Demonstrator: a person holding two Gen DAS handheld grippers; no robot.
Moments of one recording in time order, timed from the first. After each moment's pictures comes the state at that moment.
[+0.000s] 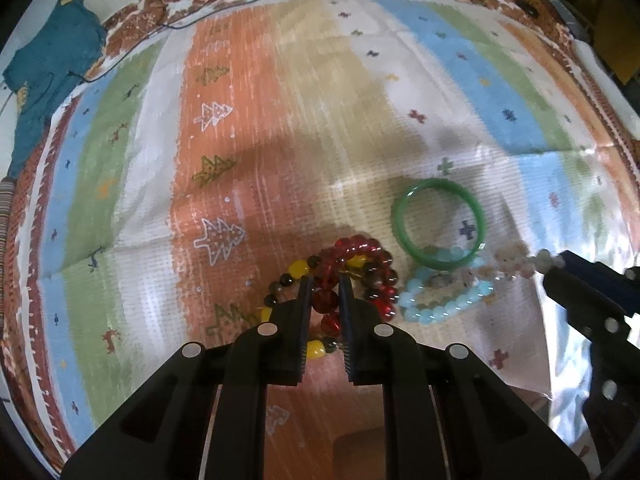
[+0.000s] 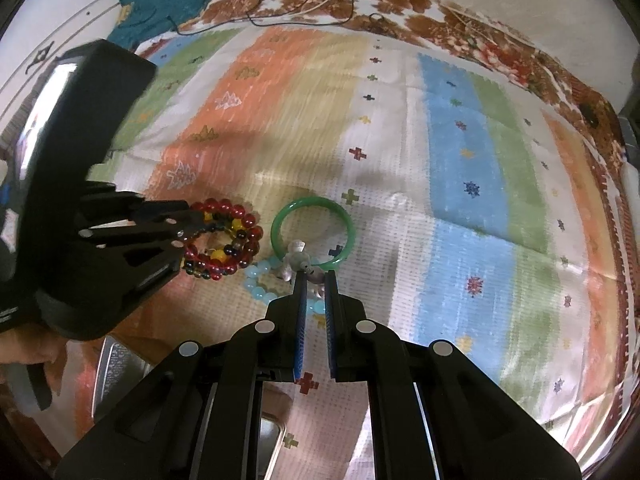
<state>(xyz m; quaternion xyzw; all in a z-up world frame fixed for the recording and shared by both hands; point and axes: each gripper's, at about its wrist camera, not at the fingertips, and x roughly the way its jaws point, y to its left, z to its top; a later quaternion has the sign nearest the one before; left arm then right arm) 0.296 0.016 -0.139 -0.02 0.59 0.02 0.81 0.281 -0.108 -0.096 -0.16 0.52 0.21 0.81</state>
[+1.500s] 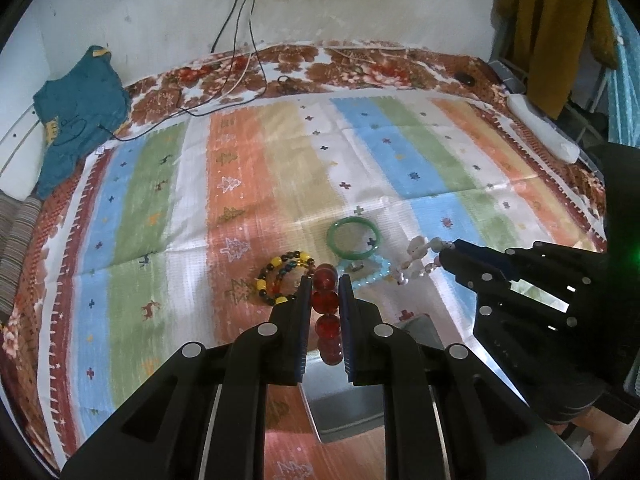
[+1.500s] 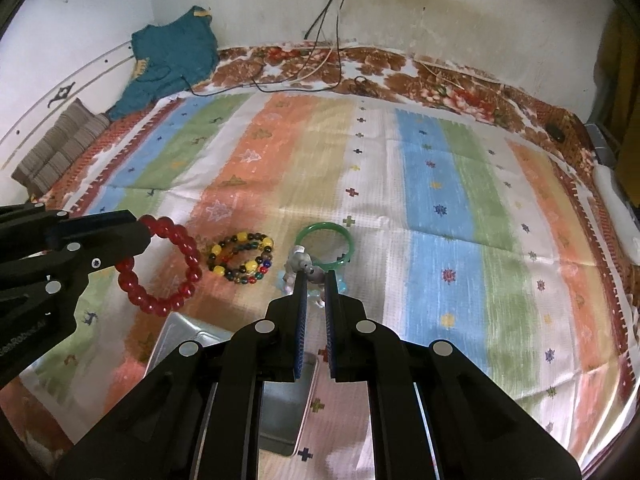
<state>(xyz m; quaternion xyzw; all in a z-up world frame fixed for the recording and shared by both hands) 0.167 -0.004 -0.023 -0.03 0.45 -0.02 0.89 0.202 -0.135 -0.040 -0.12 0.43 0.21 0.87</state>
